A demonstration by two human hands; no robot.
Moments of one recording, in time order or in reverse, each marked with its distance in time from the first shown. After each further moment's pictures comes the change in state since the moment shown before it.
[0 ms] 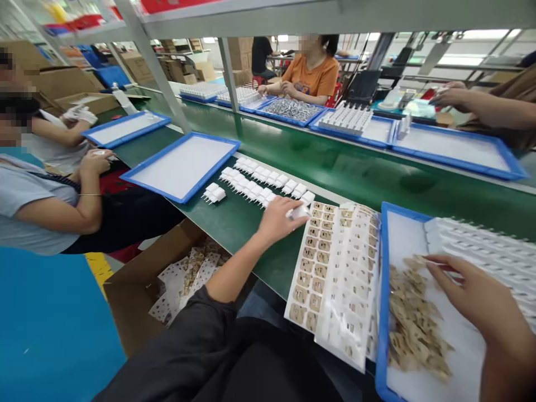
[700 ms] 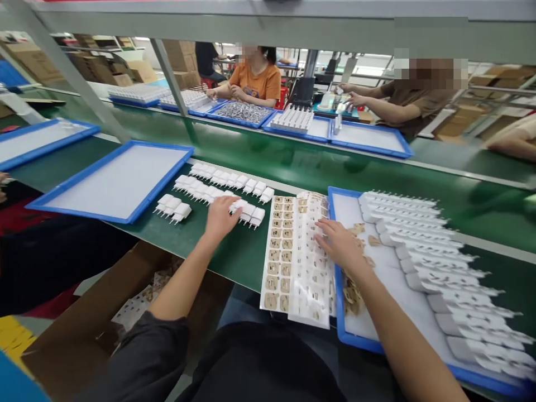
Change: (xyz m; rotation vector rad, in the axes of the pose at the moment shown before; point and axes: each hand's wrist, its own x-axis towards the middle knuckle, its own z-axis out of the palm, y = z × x) left_hand -0.016 -0.056 -0.012 0.333 -0.056 -0.104; right_hand -0.019 -0.105 0.060 -0.125 -0.130 -0.306
